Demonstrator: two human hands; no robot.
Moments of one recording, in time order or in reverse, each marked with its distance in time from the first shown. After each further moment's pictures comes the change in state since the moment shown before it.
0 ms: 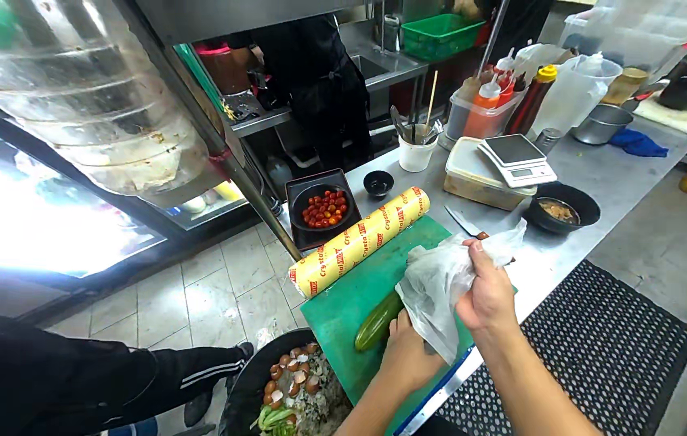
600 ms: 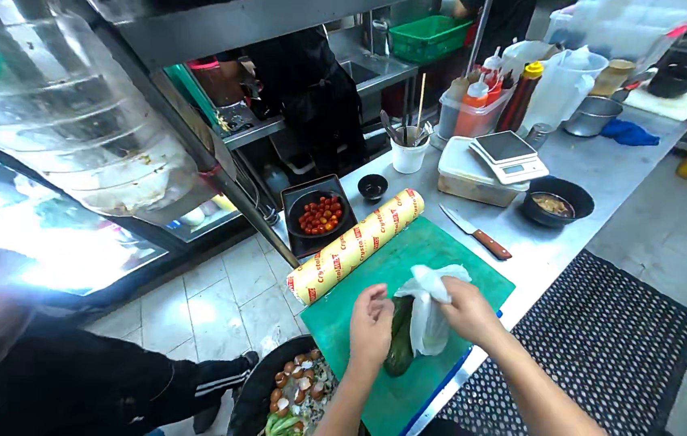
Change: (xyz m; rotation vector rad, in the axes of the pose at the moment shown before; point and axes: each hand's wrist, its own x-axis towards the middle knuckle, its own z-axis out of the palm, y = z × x) left_hand -0.003 -0.014 -0.051 -0.665 0.437 0.110; right_hand 0.013 0.017 -0.076 -1.423 -0.624 -0.328
